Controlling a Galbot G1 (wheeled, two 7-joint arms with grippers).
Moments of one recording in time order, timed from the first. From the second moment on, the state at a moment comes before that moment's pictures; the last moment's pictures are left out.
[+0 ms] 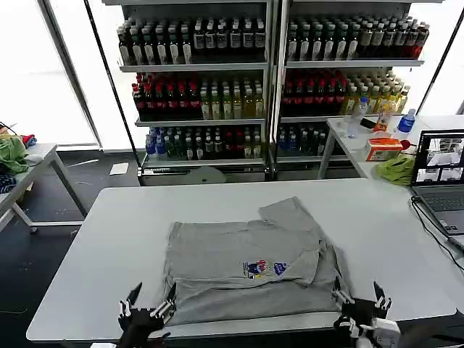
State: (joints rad) left arm 1.80 -1.26 -0.45 -2.46 -0.28 0.40 -0.28; right arm -1.57 1.22 0.56 2.32 0.40 -0.47 0.48
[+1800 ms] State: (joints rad) left arm 0.84 -0.93 -0.14 -1.67 -0.68 0.51 -0.10; right arm -0.55 1.31 0.23 1.38 0.52 -0.58 0.33
